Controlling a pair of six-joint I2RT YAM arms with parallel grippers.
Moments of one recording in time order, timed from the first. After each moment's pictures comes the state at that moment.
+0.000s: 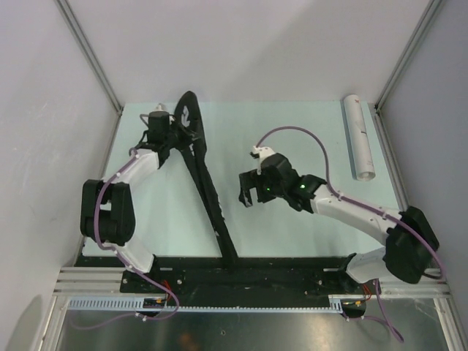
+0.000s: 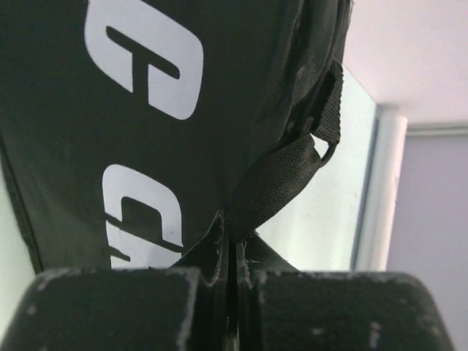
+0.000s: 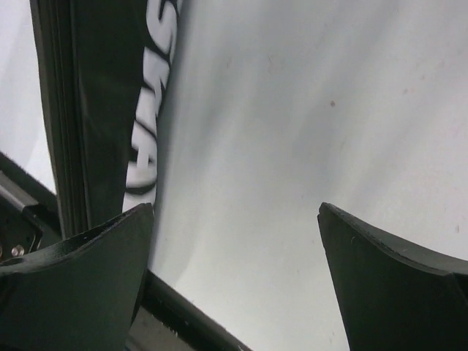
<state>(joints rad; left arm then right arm) -0.11 1.67 1.16 -0.01 0.21 -0.85 0.82 1.35 0.96 -0.31 -0.02 0.41</state>
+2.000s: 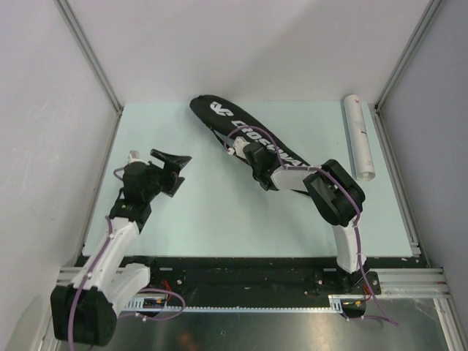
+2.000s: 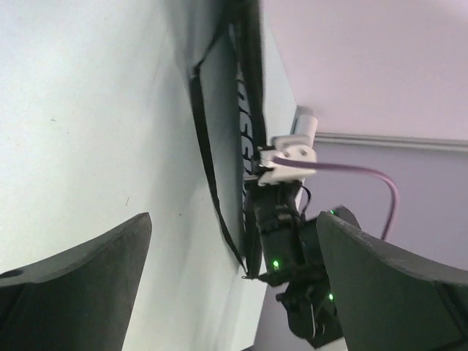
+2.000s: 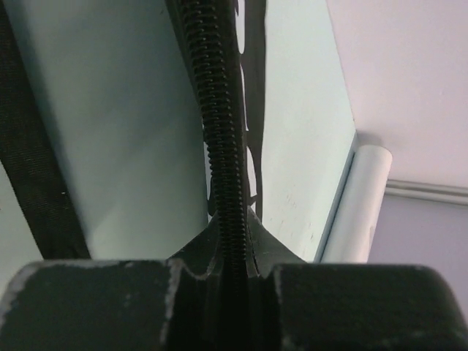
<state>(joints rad) -0.12 0.94 0.60 -0.07 0.20 -1.25 0.70 2.04 1.24 0.23 0.67 -0.71</state>
